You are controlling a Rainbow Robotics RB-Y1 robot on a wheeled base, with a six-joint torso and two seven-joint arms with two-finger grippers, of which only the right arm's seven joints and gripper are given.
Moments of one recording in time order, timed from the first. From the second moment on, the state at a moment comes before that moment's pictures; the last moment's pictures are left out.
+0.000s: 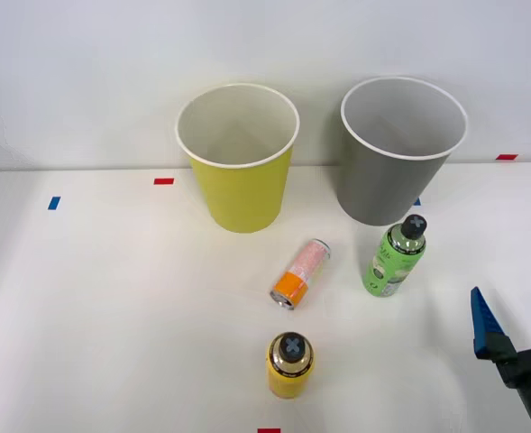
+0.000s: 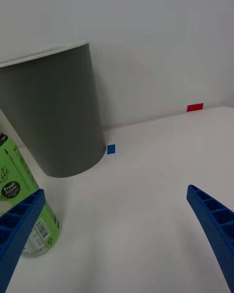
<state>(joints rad) 0.71 -0.48 0.08 -2.01 -0.45 -0.33 1.42</state>
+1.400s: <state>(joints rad) 0.62 -0.47 0.13 -1.78 0.12 -0.54 0.98</state>
